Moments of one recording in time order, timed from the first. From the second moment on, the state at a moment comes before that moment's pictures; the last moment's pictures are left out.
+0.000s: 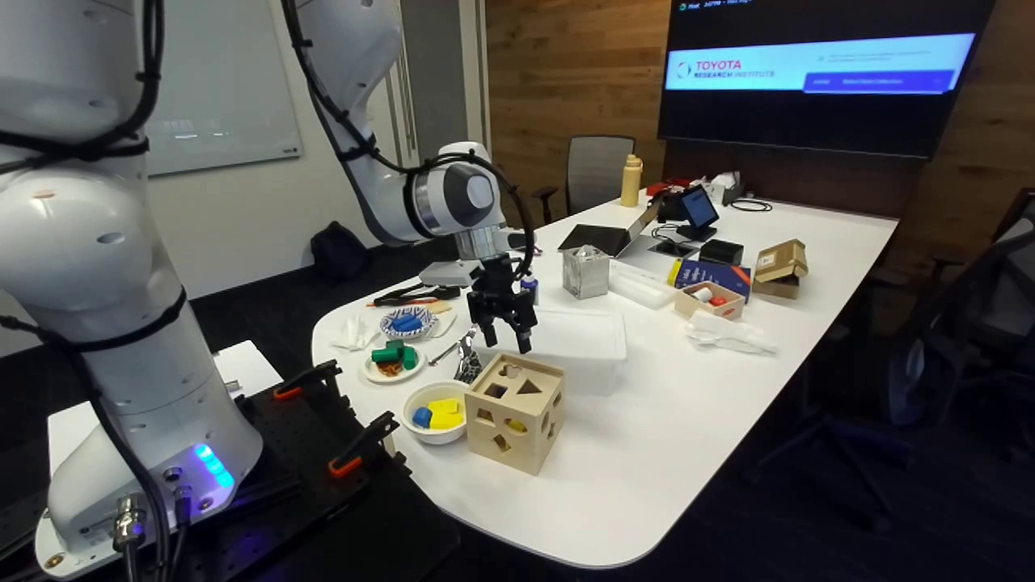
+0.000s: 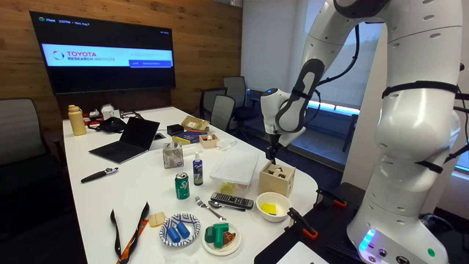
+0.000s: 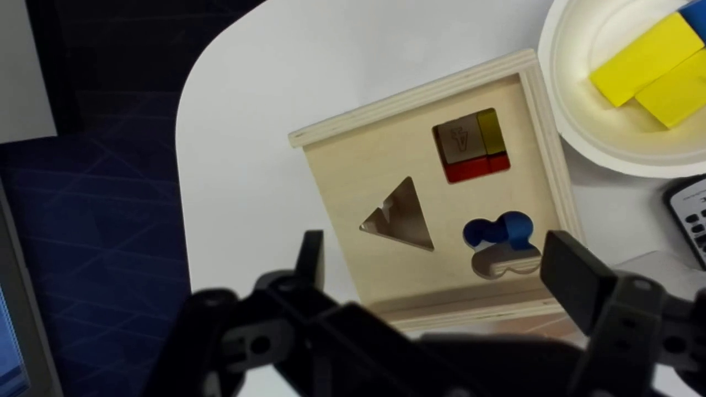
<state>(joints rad) -0.09 0.25 -0.16 -2.51 -0.71 2.70 0.44</state>
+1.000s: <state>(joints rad) 0.01 0.45 -0.25 -2.41 -0.67 2.77 0.44</state>
